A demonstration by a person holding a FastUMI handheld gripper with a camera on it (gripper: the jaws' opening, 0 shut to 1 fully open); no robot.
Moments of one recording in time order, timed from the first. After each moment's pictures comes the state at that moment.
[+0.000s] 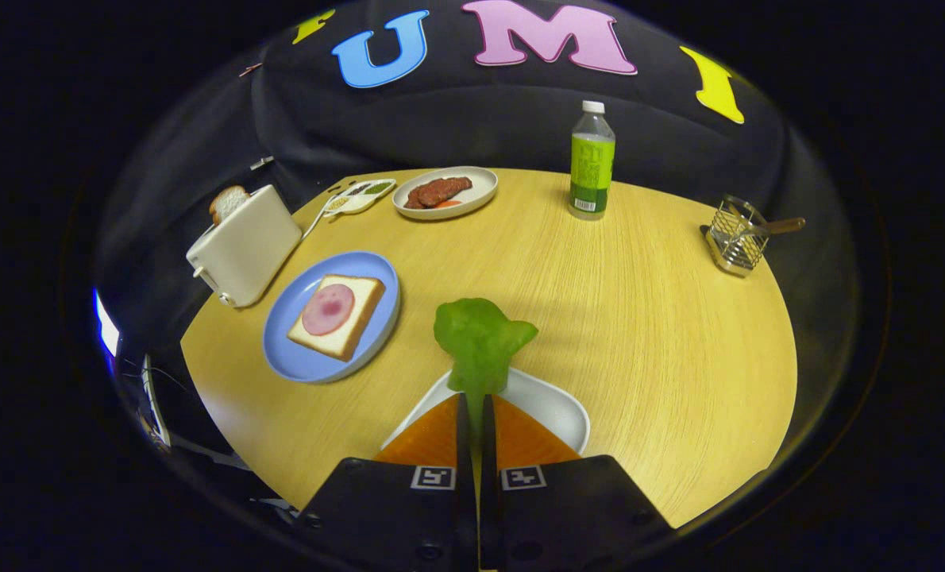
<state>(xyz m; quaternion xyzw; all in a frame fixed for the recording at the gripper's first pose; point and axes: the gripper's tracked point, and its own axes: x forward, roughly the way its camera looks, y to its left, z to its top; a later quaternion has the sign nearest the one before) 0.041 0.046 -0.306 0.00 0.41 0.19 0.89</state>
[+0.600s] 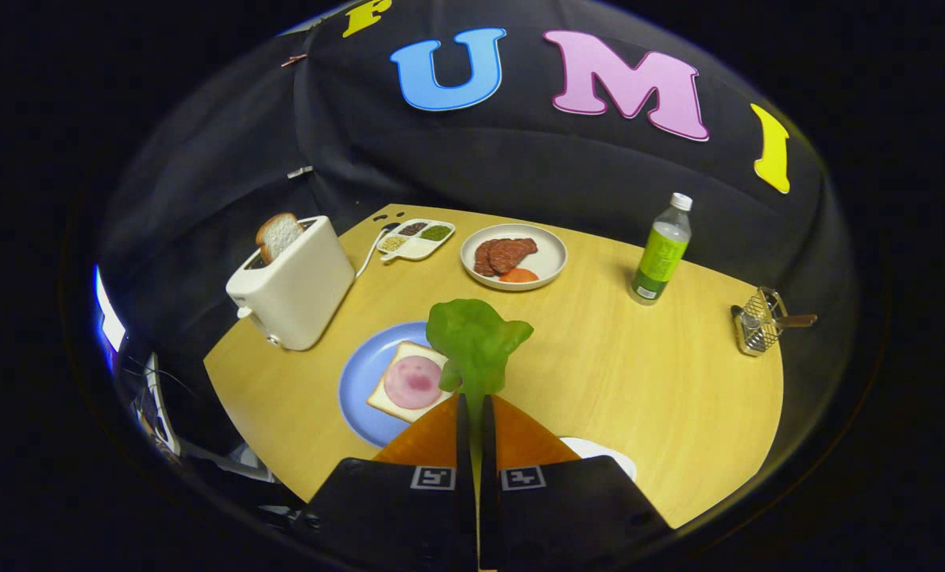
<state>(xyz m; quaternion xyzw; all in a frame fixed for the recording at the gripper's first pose) 0.065 0.167 -0.236 -0.02 0.37 0.23 0.90</state>
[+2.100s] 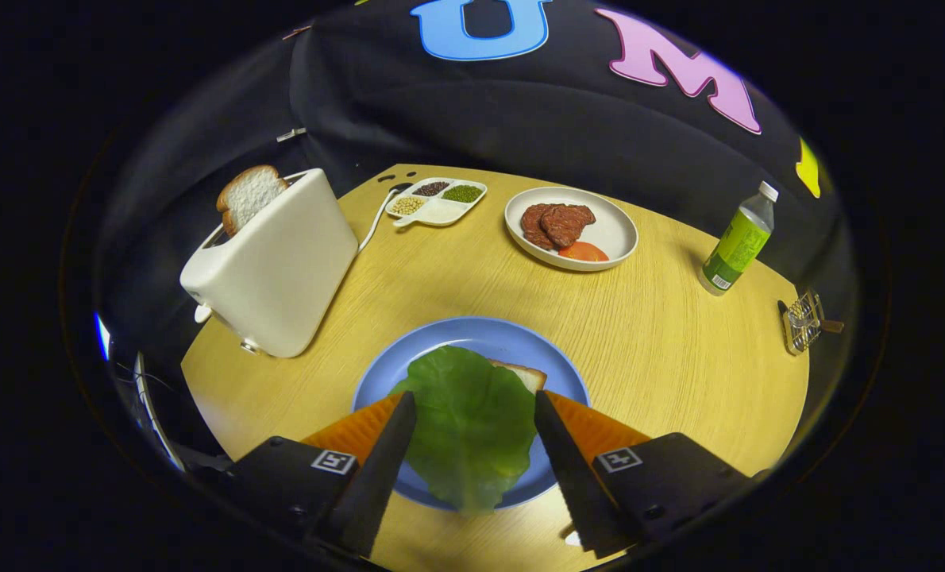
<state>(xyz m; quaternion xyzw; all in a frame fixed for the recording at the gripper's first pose) 0.097 0.252 -0.300 -0.05 0.42 0.21 0.88</state>
